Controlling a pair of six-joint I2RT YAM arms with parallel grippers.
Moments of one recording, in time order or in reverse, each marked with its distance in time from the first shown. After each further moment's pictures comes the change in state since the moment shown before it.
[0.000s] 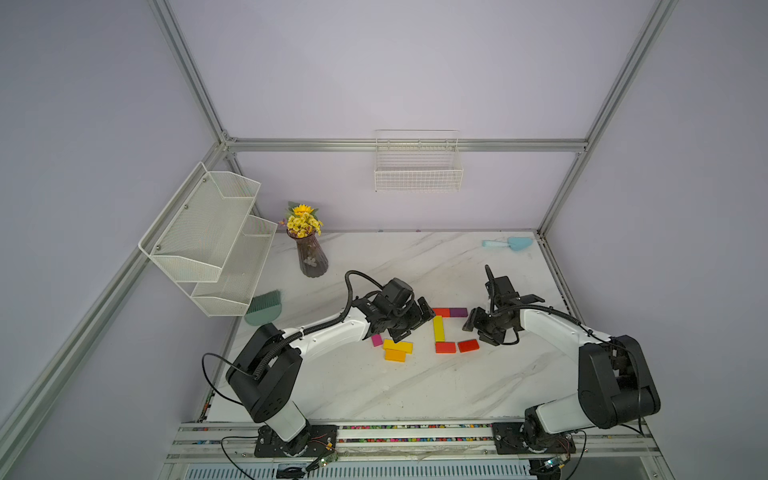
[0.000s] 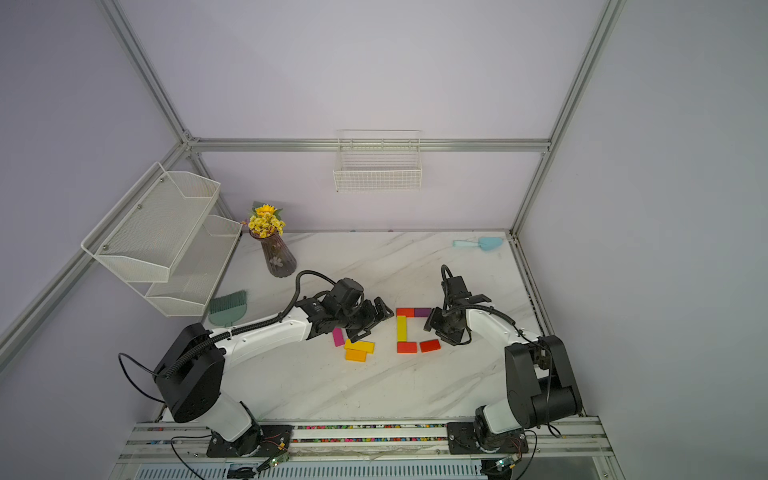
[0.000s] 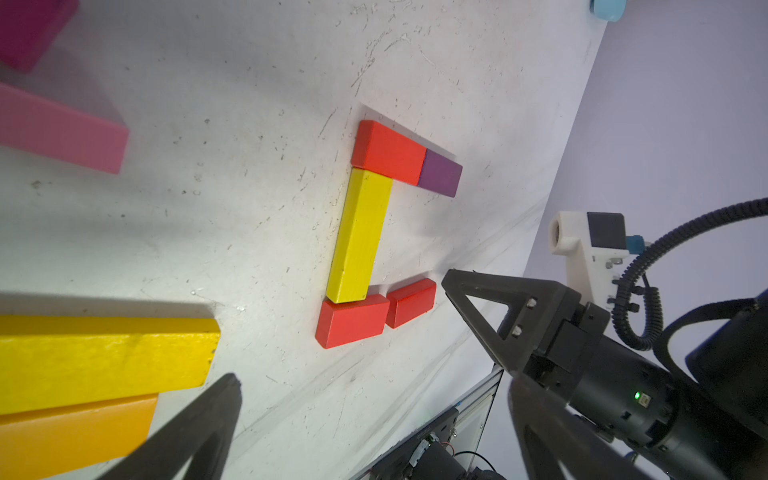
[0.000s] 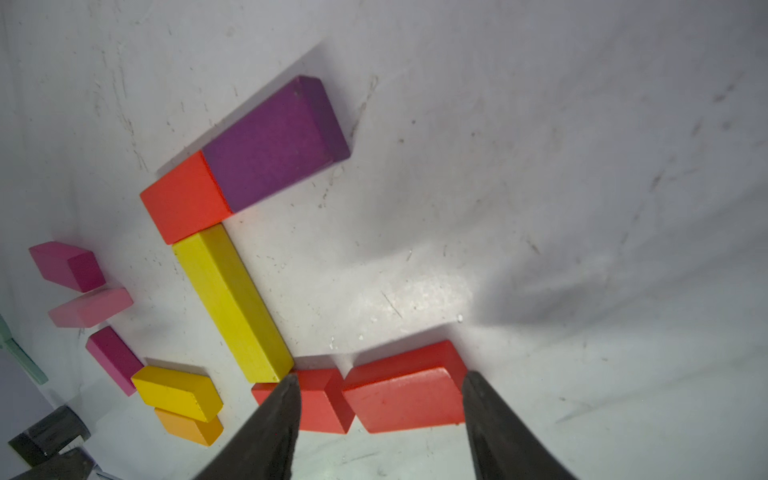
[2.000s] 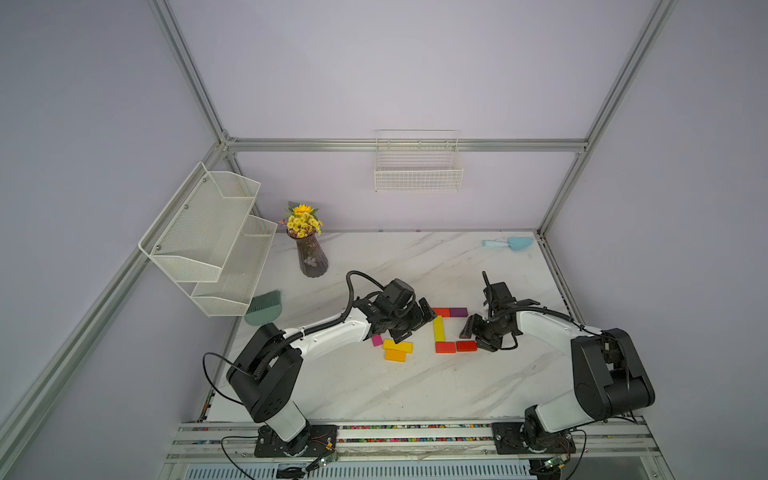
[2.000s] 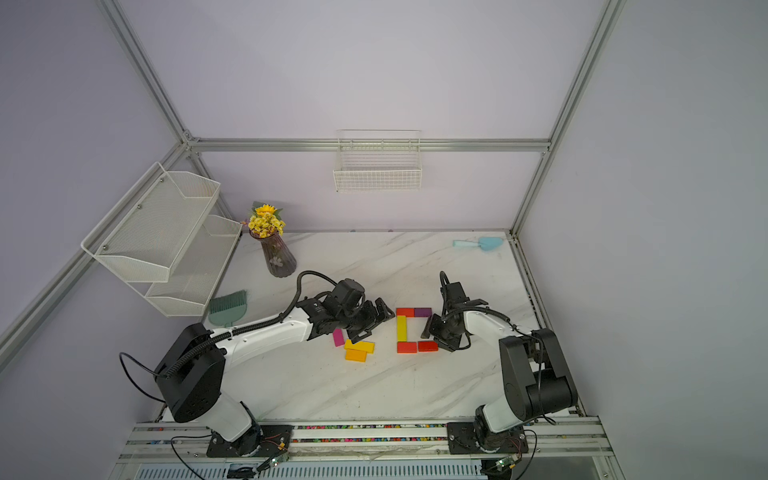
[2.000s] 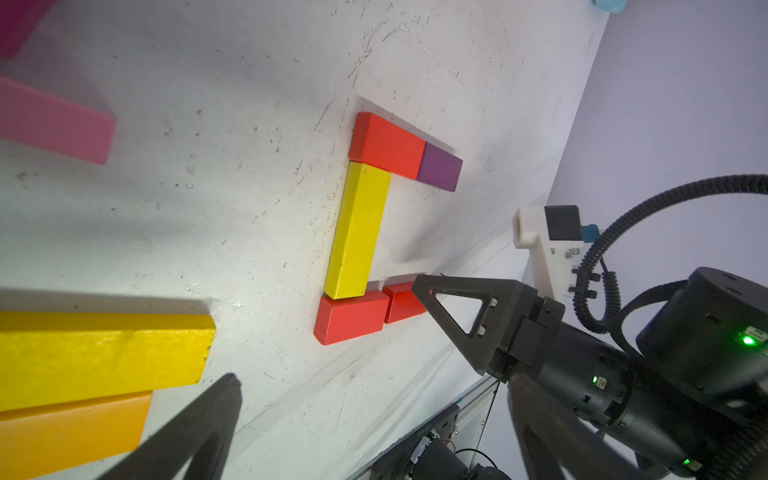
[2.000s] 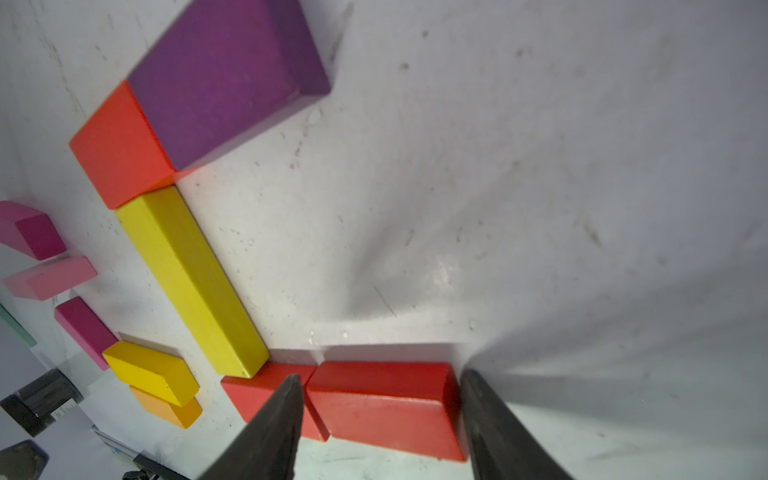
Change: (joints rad) left arm -0.008 0.004 0.002 0.000 0.002 0.000; right arm 0.000 0.039 -0.055 0.053 -0.085 -0.042
